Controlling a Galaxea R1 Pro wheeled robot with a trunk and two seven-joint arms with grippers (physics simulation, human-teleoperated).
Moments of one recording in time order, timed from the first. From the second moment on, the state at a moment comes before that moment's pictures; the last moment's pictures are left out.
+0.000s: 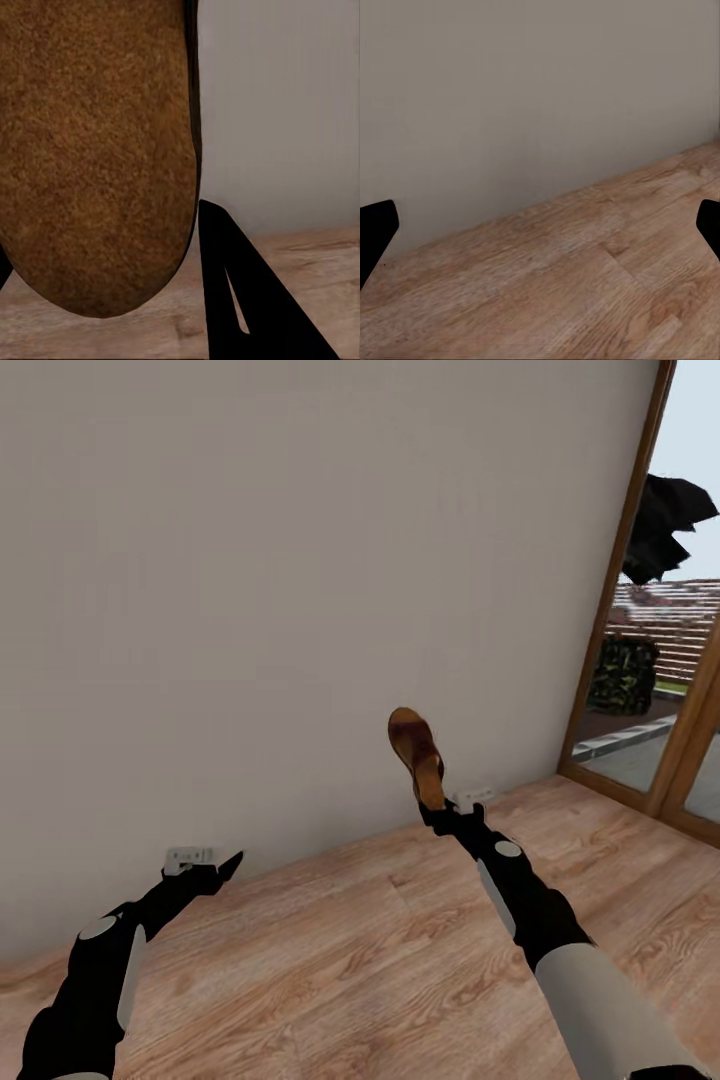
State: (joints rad) left arm -0.40 -0.01 0.42 -1.25 -0.13 0.30 -0.61; right arm -0.72 -0.01 0.10 -0.86 -0.01 0.11 0.15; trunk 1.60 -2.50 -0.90
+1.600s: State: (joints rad) left arm -0.40 -0.01 0.42 -1.26 -0.12 0.30 -0.61; right arm -0.72 -0.01 0.10 -0.70 -0.01 0.06 0.15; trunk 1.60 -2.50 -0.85
